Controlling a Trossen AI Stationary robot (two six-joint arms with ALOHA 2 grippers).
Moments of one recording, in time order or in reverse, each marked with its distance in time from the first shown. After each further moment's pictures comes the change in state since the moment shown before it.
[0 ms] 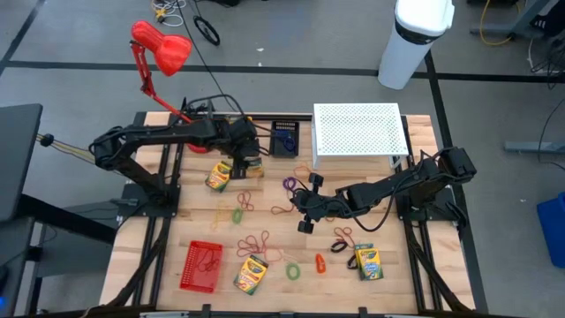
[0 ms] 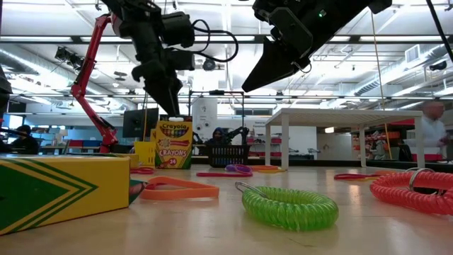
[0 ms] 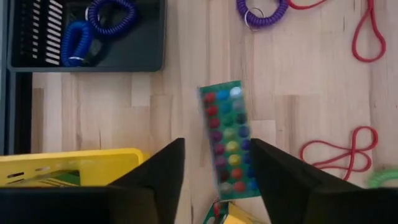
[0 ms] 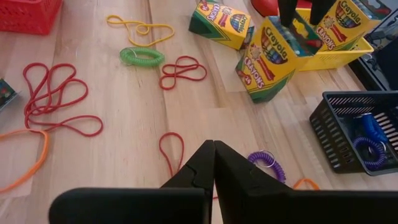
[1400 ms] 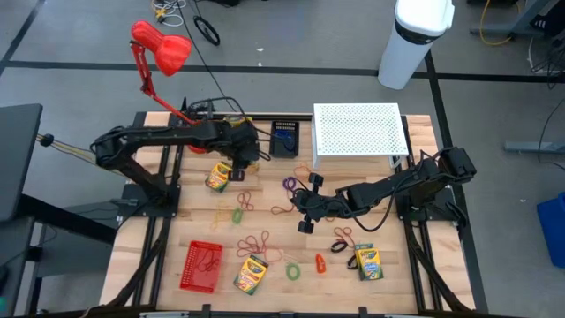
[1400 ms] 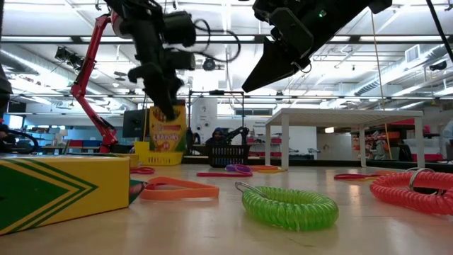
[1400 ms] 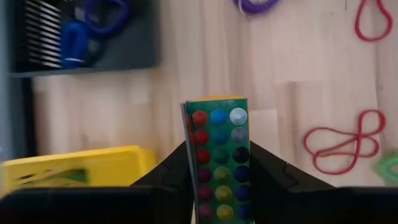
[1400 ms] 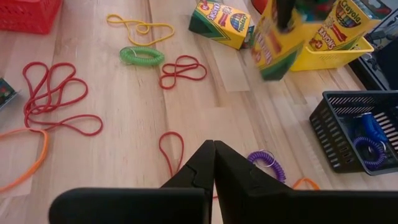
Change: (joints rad) left arm -0.023 -0.001 0.008 -0.028 -0.049 0.049; right arm 0.000 0.000 0.000 -0.002 0.000 0.000
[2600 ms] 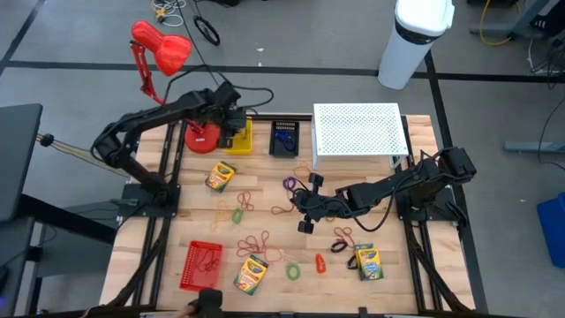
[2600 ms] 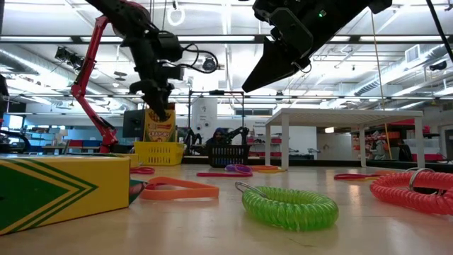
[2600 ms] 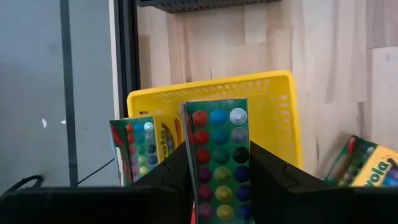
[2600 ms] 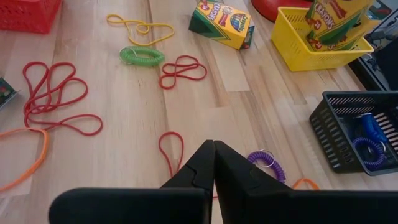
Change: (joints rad) left arm 0.397 0.039 0.090 -0.033 0.054 0.360; right arm 0.000 0.000 0.000 0.000 0.000 -0.002
